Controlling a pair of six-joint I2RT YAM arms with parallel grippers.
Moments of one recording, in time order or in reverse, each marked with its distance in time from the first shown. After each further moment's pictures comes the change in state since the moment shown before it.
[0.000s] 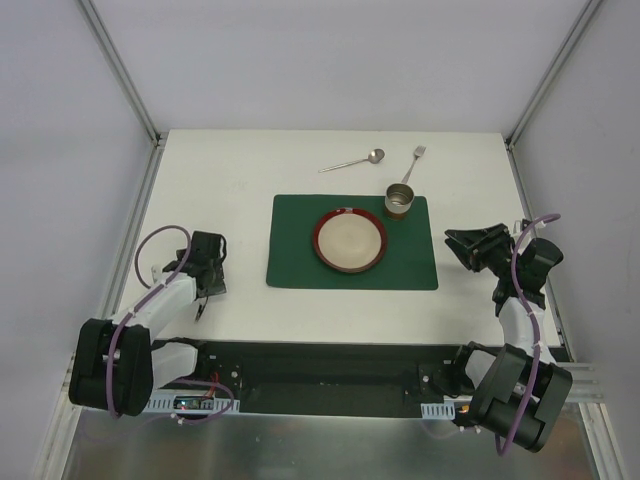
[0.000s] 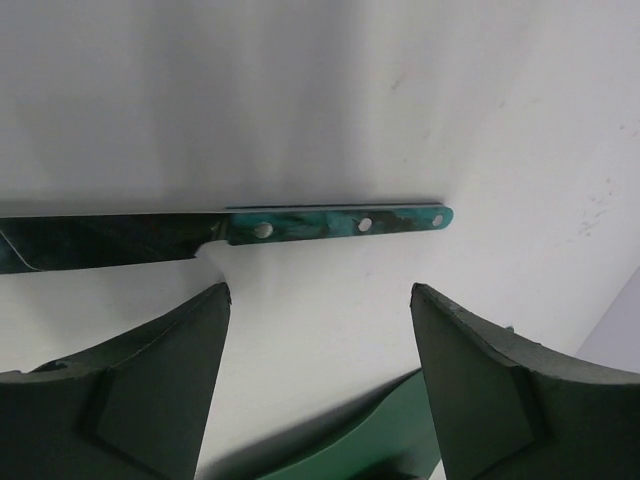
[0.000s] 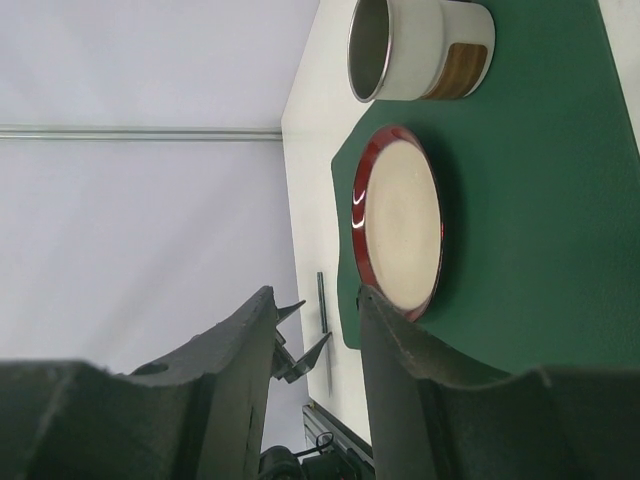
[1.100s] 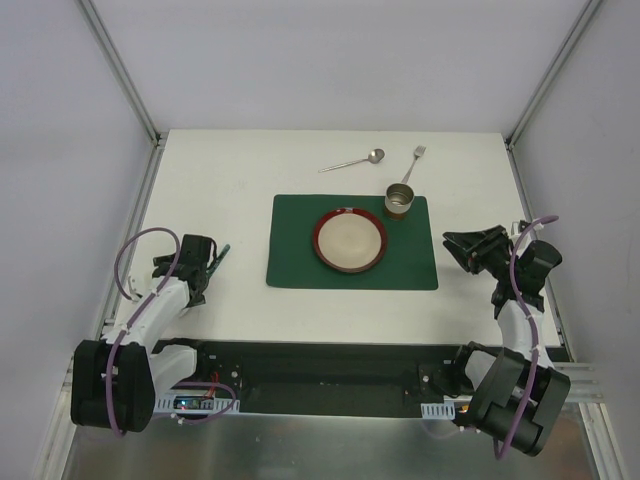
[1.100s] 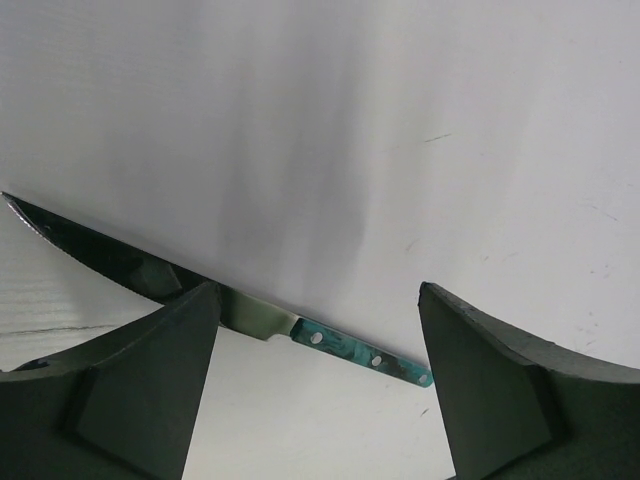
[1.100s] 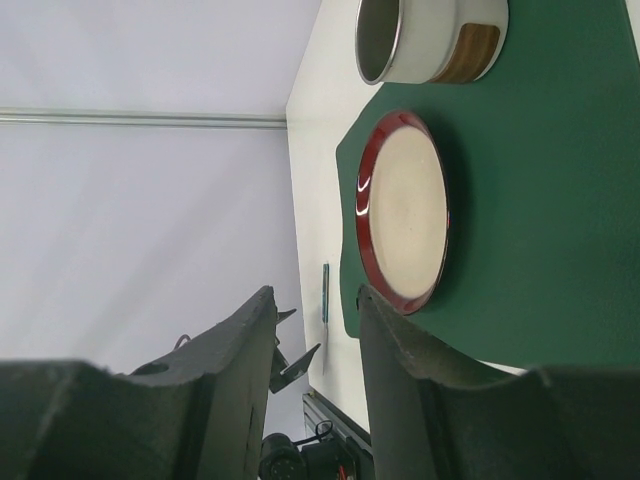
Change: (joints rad) left arm 0.073 -0.116 0.009 -0.252 -0.252 -0.008; right arm 0.000 -0.020 -0.020 0.005 -0.030 0.000
